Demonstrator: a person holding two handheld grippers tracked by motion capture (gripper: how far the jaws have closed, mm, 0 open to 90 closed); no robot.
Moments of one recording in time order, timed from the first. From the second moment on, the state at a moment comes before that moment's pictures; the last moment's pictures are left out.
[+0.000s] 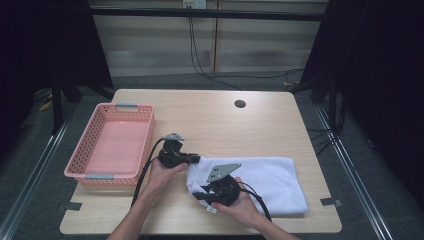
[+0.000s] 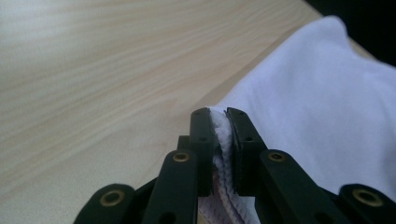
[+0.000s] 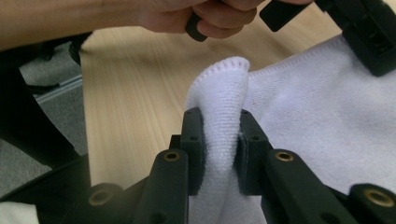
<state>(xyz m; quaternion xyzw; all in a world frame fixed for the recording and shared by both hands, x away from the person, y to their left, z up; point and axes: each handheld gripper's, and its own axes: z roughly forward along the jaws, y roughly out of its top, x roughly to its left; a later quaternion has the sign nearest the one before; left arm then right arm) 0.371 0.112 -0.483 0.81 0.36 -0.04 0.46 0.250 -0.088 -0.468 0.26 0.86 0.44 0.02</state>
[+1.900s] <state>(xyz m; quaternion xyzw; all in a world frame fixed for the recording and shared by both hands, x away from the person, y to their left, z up) 0.362 -0.070 -0.457 0.85 0.28 -0.07 0.44 0.178 -0.249 -0.458 0.40 0.79 0.45 0.08</state>
